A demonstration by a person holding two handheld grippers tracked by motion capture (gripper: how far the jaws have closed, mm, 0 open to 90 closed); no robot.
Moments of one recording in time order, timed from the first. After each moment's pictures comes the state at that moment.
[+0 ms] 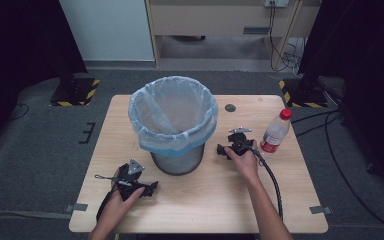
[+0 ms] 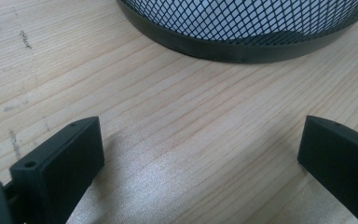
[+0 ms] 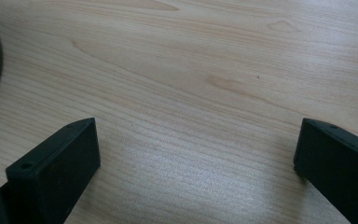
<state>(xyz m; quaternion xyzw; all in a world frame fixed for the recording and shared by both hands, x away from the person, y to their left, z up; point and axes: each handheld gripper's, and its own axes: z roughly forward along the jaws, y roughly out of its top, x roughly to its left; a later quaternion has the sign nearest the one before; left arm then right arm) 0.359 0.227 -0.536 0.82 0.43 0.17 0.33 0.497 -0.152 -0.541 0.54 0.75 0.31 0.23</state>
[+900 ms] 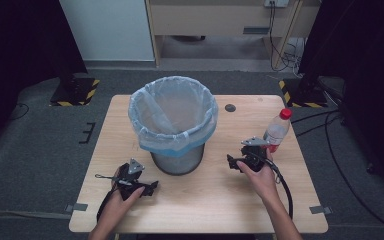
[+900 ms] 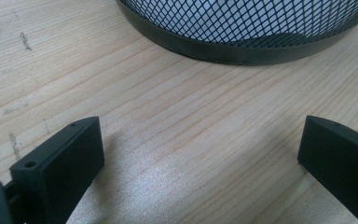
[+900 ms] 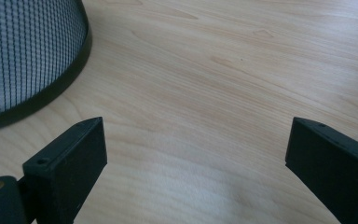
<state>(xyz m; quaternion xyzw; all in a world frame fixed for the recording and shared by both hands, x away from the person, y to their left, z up) 0.361 0.227 -0.536 0.82 0.43 0.17 0.33 0.422 -0.186 -0.497 0.49 0.77 0.35 0.23</state>
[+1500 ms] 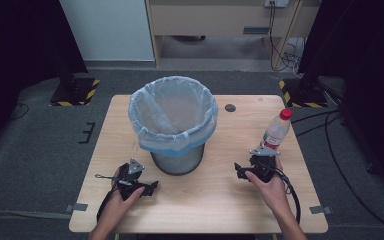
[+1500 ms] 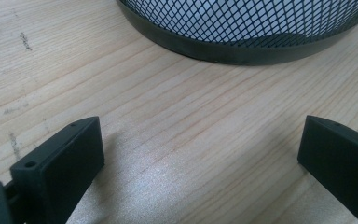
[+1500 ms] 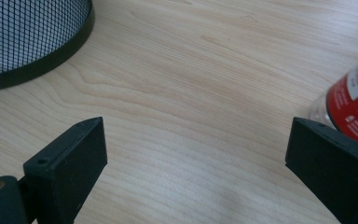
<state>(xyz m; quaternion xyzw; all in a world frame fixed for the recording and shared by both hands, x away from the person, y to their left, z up) 0.361 0.226 -0.536 0.82 0.43 0.17 0.33 0.391 -0.208 -0.495 0.48 0.77 0.35 0.24</state>
